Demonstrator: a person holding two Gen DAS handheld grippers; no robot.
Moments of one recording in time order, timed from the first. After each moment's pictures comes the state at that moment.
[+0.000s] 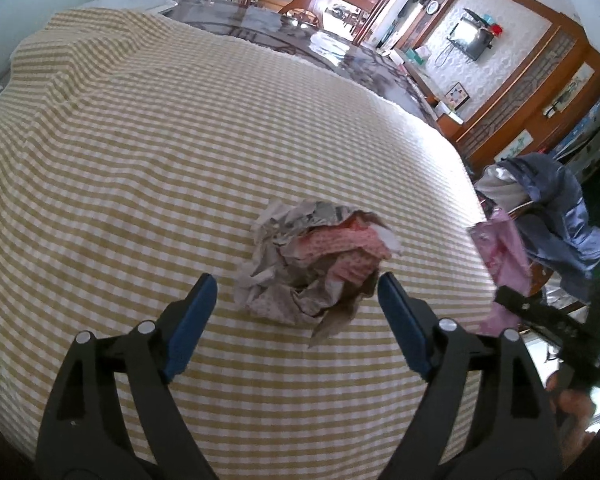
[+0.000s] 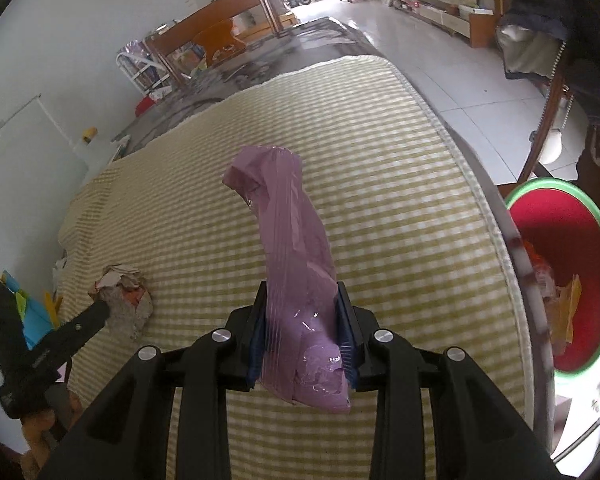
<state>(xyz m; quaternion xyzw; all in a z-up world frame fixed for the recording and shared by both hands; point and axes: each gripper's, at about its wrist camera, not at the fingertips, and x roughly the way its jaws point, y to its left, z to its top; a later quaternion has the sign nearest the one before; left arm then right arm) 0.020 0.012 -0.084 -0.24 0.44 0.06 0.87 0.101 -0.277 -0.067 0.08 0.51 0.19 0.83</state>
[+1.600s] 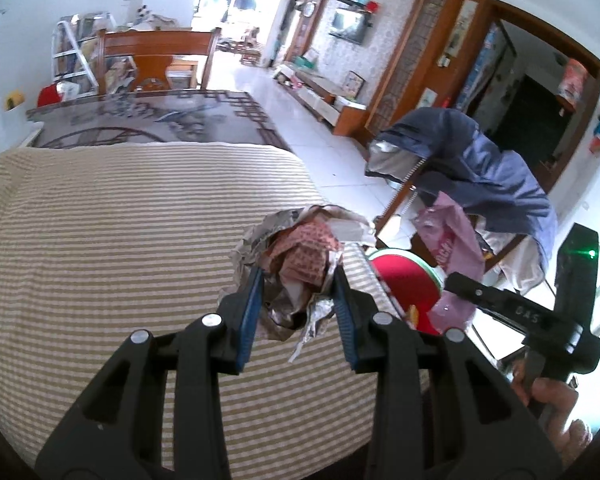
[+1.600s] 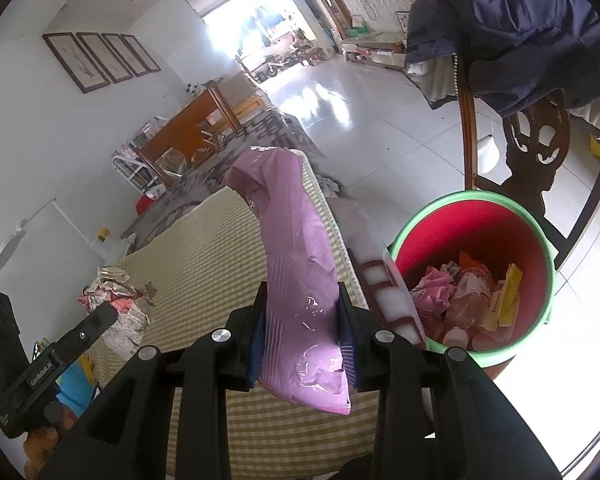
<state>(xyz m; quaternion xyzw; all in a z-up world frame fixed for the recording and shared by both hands) 0.024 -0.149 0.019 -0.12 0.36 -0.10 0.92 0.050 -0.418 -0.010 0.20 0.41 0.14 0.88</state>
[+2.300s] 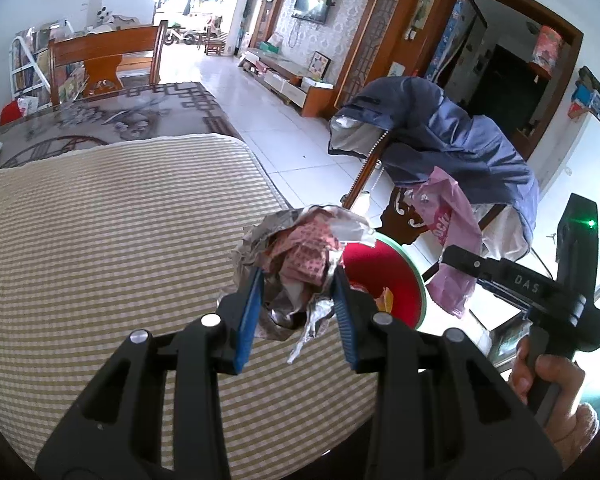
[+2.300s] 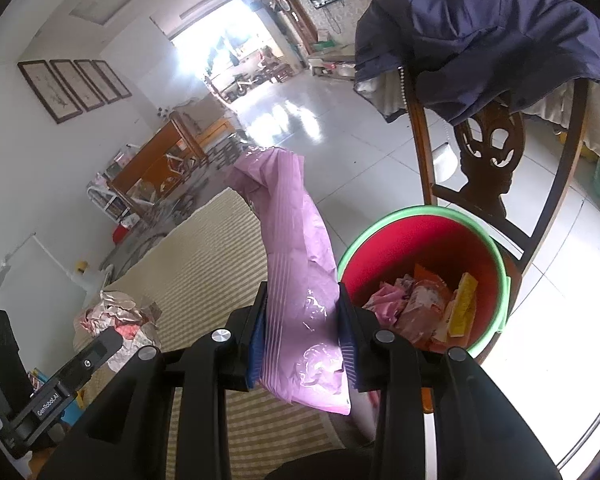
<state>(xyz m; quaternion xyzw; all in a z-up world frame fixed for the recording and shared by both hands) 0.040 -0.205 0.014 -0.08 0.38 -0.16 0.91 0.051 -0.478 -0.005 0.22 0.40 0.08 0.89</state>
